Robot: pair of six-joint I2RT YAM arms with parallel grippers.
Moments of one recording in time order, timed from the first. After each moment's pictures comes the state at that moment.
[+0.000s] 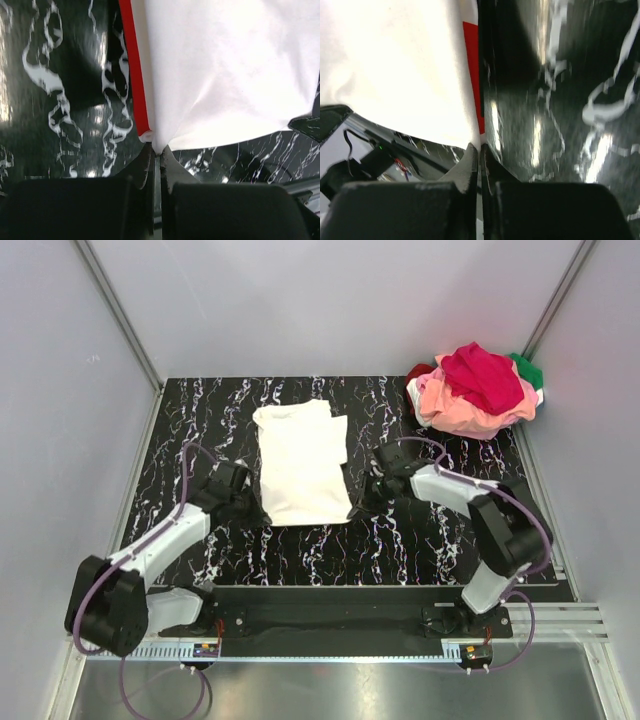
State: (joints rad) left arm -0.37 1.22 0.69 -0.49 0.12 -0.76; right arm 0.52 1.72 1.01 -0.38 -0.41 0.79
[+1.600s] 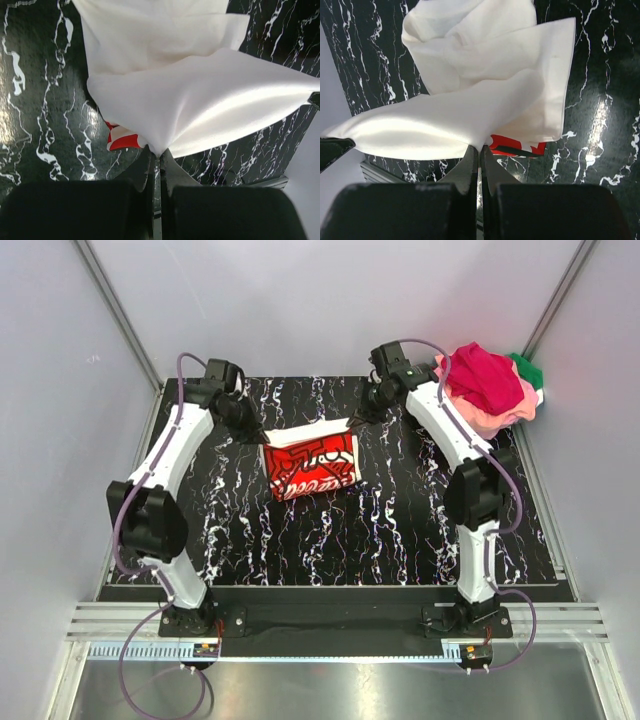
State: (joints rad) left arm -0.21 1.72 1.65 -0.95 0.26 -0.59; right arm 0.40 2.07 2.06 -0.92 -0.26 0.59
